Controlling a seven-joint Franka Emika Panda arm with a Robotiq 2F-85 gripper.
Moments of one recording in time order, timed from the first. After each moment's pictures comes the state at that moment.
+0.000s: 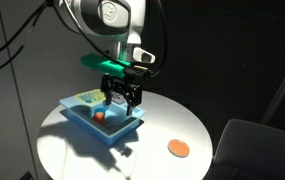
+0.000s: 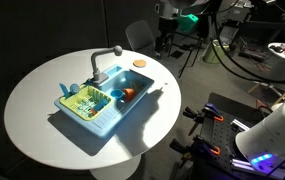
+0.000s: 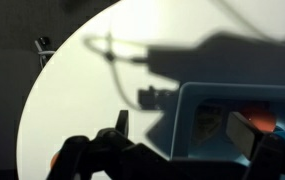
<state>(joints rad) -0.13 0.01 -0.11 -2.26 -0.01 2.22 -0.20</state>
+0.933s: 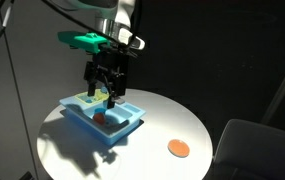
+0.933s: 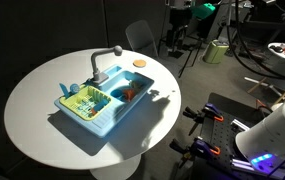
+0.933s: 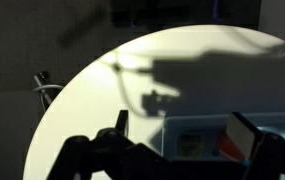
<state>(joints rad) -0.12 -0.15 -0.11 -2.31 -0.01 2.00 -0.11</state>
